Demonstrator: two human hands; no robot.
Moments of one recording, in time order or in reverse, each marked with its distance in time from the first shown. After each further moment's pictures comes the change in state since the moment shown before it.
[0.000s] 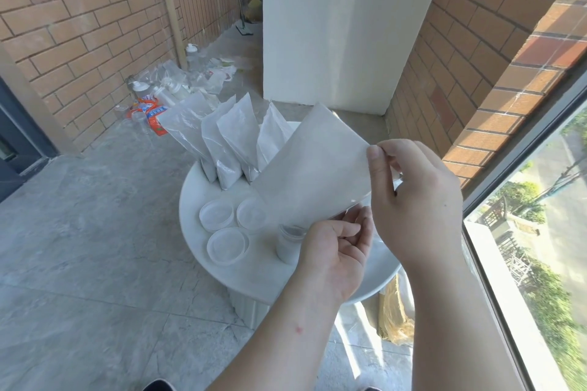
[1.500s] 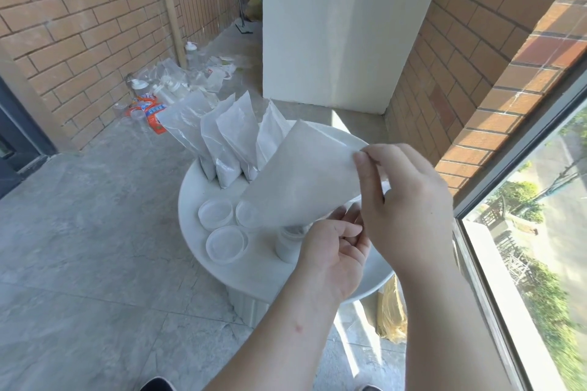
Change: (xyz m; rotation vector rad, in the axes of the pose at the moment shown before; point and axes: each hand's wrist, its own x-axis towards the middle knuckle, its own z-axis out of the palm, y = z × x) left_hand -0.005 -0.001 0.005 0.067 0.058 0.033; right_hand -0.004 -0.008 0.002 -0.014 0.020 -0.097
